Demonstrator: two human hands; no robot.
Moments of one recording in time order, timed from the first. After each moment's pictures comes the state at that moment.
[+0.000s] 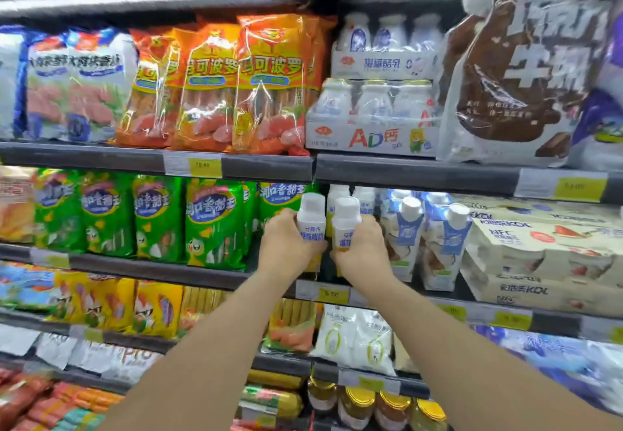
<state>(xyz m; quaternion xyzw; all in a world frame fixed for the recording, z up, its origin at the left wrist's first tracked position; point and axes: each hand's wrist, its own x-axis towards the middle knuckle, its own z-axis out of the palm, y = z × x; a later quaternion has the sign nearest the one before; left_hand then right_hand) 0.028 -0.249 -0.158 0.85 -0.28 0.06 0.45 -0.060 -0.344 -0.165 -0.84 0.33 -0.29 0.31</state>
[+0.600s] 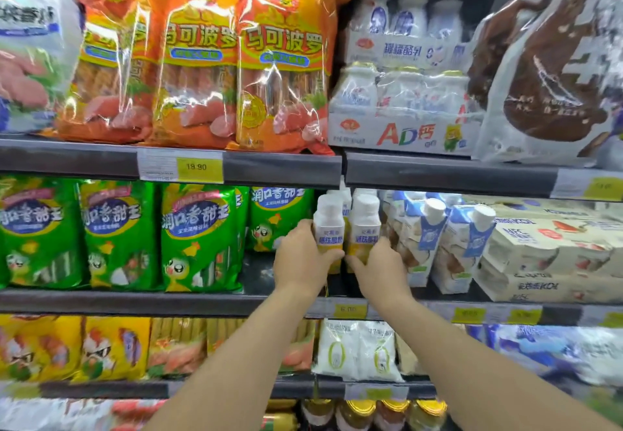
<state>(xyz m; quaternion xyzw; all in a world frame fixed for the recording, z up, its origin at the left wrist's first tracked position) 0.074 -0.282 -0.198 0.80 -0.37 0.04 0.46 -0.034 -0.352 -0.196 -0.79 0.47 -0.27 0.27</state>
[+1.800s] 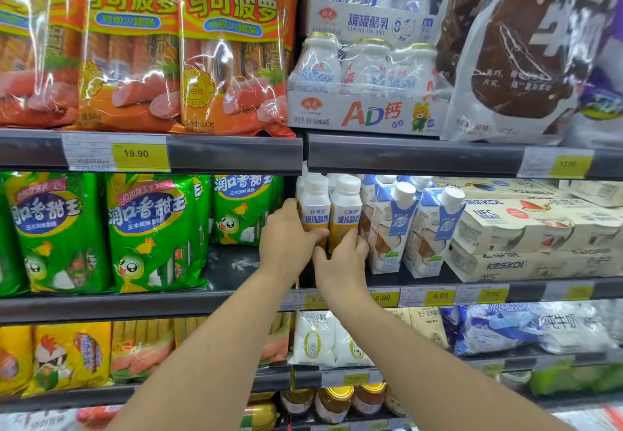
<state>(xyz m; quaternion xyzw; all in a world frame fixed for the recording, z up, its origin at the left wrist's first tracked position) 0.067 -0.311 -0.191 0.80 -0.39 0.04 0.44 -0.023 -0.335 -0.211 -0.72 0.46 -0.34 0.38</state>
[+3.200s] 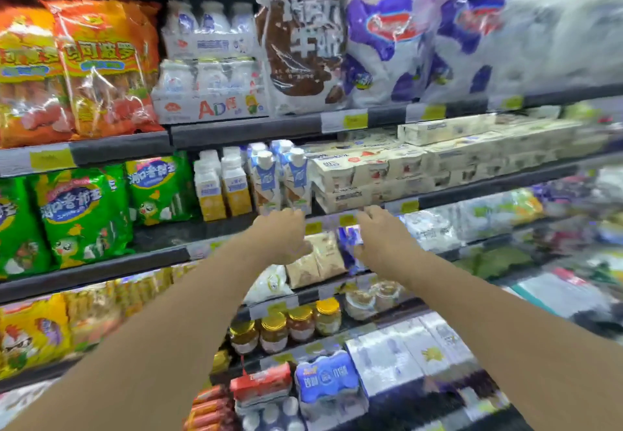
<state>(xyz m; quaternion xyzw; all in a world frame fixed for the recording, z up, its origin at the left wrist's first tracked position) -0.155 -0.261 -0.133 0.78 -0.63 -0.02 -0.05 -0.327 -0.335 -0.168 -0.89 0.45 -0.10 0.01</state>
